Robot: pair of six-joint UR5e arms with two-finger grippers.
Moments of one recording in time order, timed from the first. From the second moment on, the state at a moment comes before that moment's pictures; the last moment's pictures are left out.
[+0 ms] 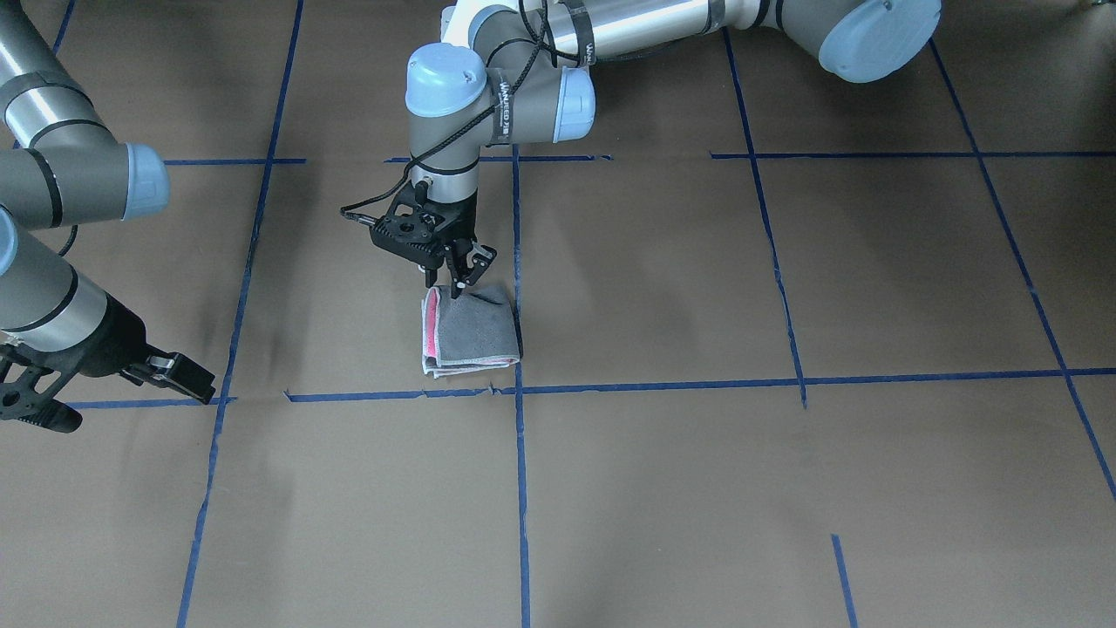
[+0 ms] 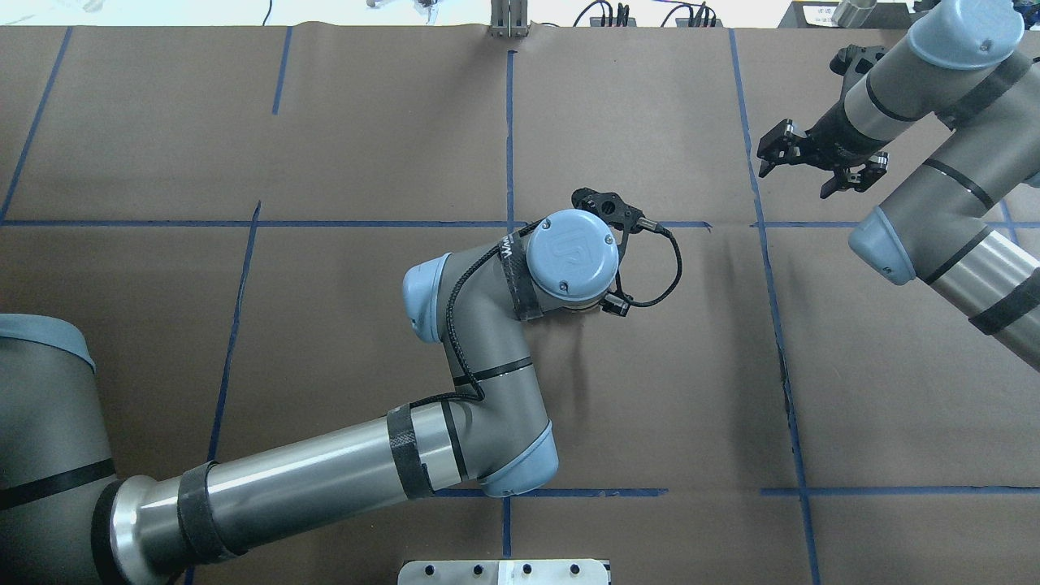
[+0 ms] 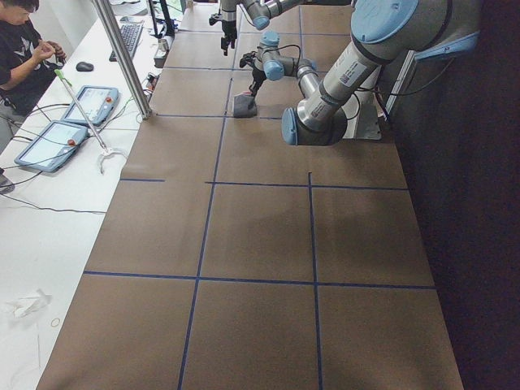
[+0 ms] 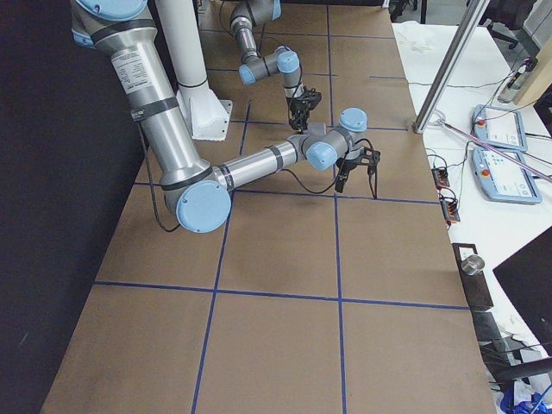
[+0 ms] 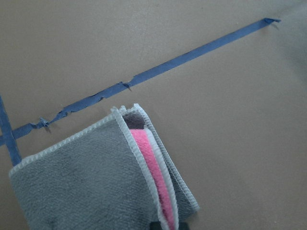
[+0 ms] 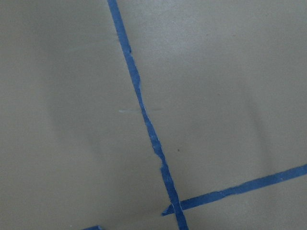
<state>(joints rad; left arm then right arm) -0.41 -2.61 -1.24 -1.83 -1.64 -0.86 1.01 -1.17 1.51 -1.28 2.19 1.14</state>
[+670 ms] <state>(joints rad) -0.53 -2.46 -1.51 -1.75 -1.75 -0.86 1.02 -1.17 1.59 -1.30 2.19 1.14</state>
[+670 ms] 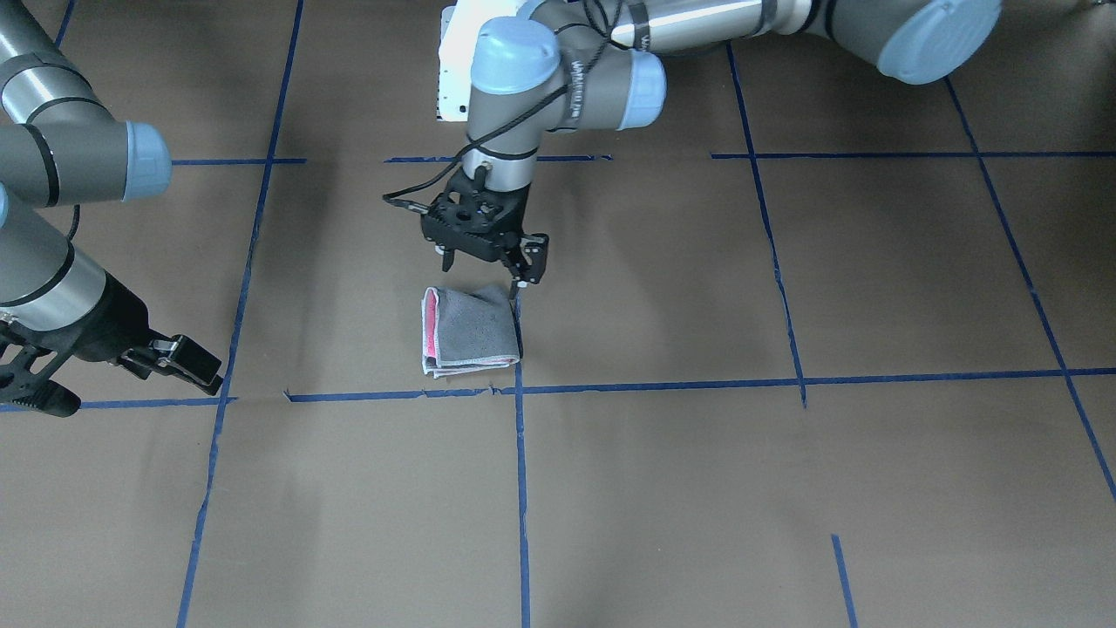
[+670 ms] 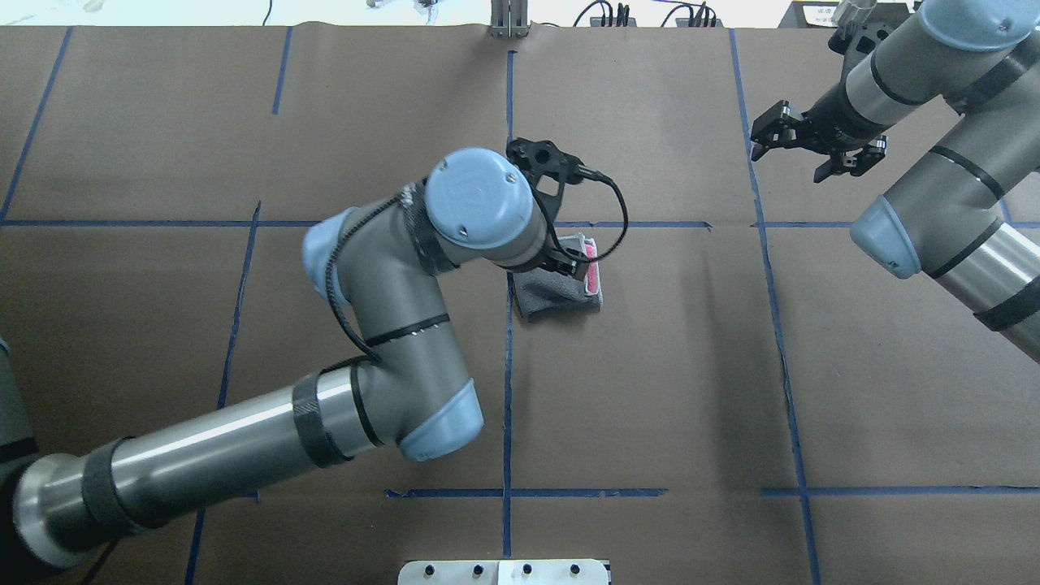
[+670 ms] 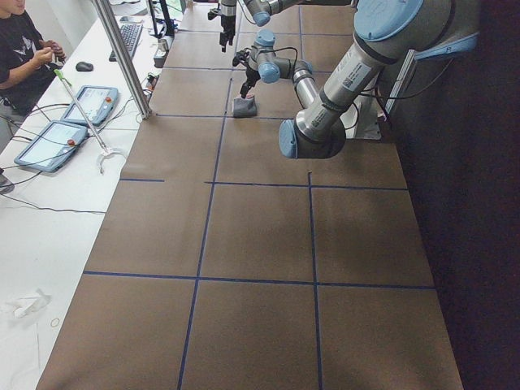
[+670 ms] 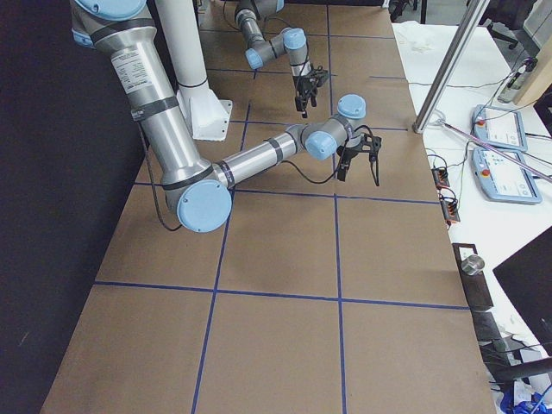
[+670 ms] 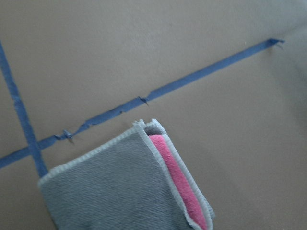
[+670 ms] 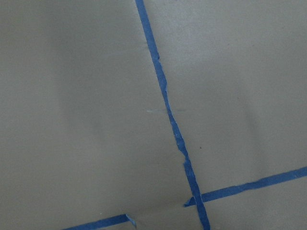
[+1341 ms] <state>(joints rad) -0.93 -2.20 -1.75 -1.51 -2.19 -0.71 1.15 -1.22 1.62 -1.41 2.27 0.83</state>
